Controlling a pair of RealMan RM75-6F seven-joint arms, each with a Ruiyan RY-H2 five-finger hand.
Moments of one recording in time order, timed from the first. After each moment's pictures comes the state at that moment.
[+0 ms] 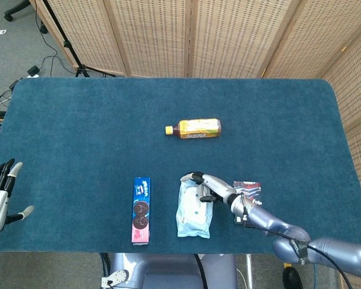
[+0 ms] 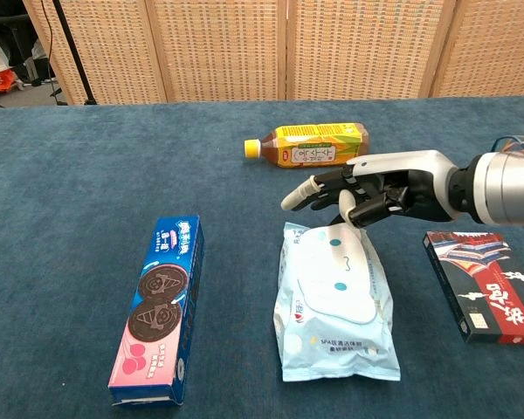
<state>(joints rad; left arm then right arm) -0.09 -1.14 -0.05 -1.62 1.49 1.50 0.09 0.79 -1.37 0.22 -1.65 -1.25 0.51 0.60</state>
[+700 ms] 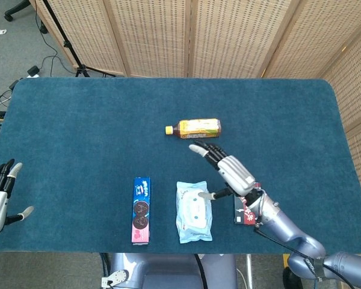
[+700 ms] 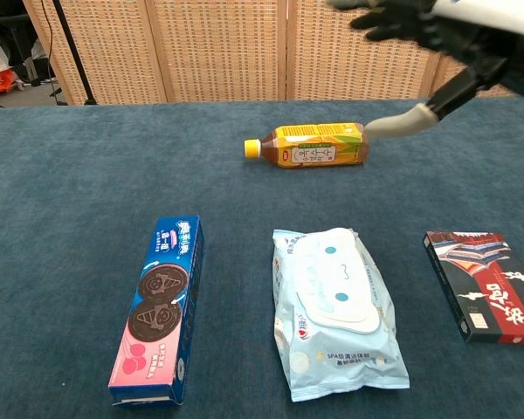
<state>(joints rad) -0.09 -1.14 -0.04 -1.62 1.51 1.51 0.08 0.60 -1.33 0.22 -1.63 -1.67 1.18 0.42</state>
